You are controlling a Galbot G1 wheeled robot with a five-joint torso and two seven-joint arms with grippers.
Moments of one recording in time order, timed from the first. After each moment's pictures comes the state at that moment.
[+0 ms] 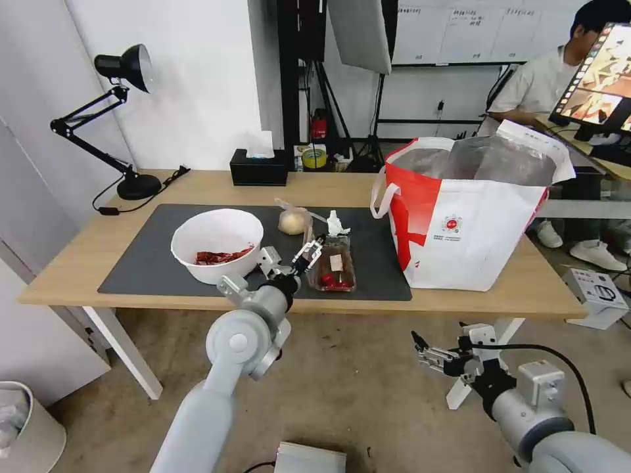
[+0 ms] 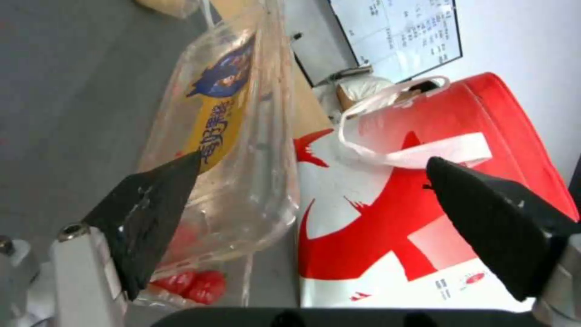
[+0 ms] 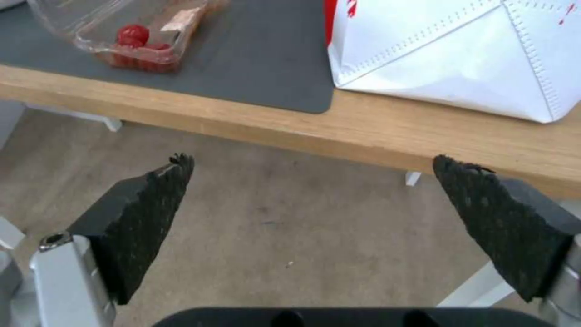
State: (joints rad) left arm 1.00 -1.42 -0.18 -2.01 -1.35 0.29 -0.55; right arm -1.72 1.22 0.67 2.46 0.33 -0.66 -0.01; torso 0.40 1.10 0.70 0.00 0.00
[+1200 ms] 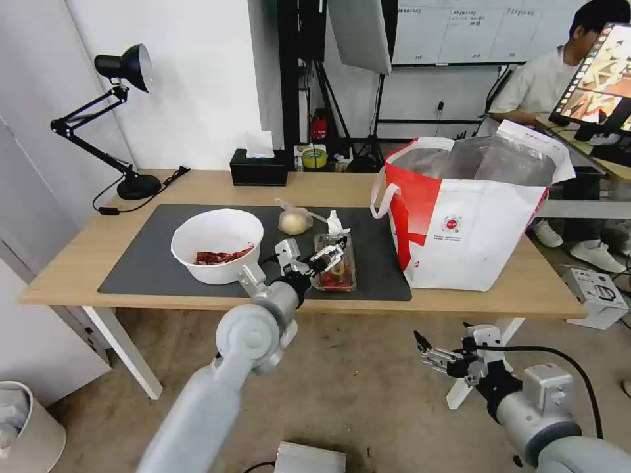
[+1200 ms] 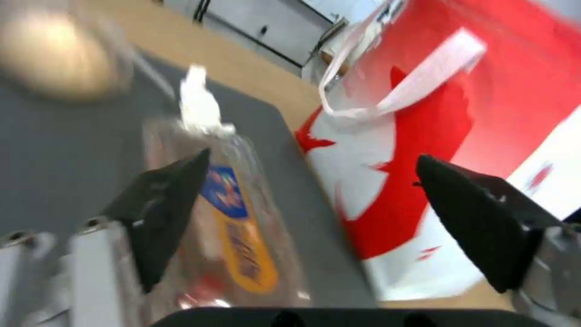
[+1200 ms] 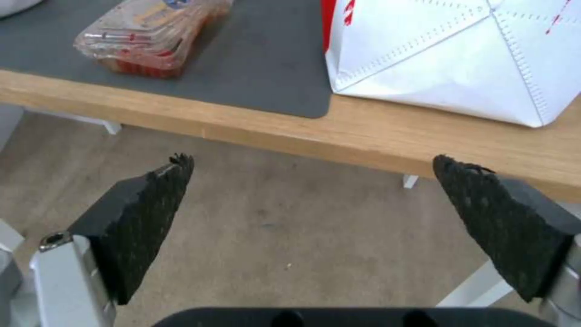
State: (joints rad) left arm 0.88 -1.23 -0.04 -1.94 -0.97 0.36 -0.29; right arm -1.73 1.23 0.68 2.48 0.33 -0.65 -0.02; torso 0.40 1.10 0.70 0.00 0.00
